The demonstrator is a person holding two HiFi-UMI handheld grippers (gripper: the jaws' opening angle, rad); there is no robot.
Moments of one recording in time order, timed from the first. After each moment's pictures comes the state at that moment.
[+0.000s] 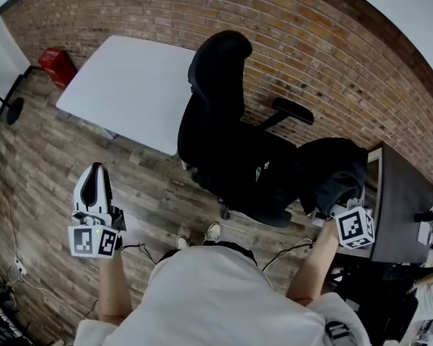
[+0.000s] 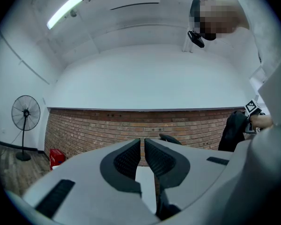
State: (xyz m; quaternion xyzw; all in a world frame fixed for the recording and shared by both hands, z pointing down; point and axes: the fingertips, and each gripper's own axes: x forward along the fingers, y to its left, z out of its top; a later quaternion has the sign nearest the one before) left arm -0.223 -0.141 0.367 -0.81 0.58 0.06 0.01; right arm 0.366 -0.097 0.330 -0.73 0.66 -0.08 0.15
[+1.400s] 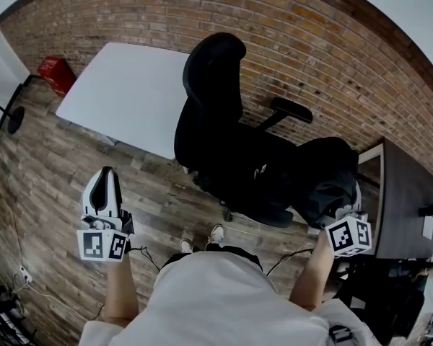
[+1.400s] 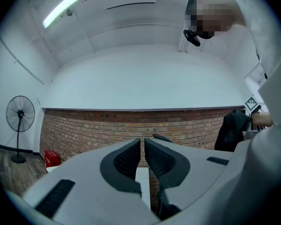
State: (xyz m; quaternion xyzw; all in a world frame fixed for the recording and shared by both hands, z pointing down) left arm -0.191 -0.143 0.366 -0.83 0.56 0.05 0.02; right arm 0.333 -0.084 0.335 -0.71 0.69 -0.06 0.09
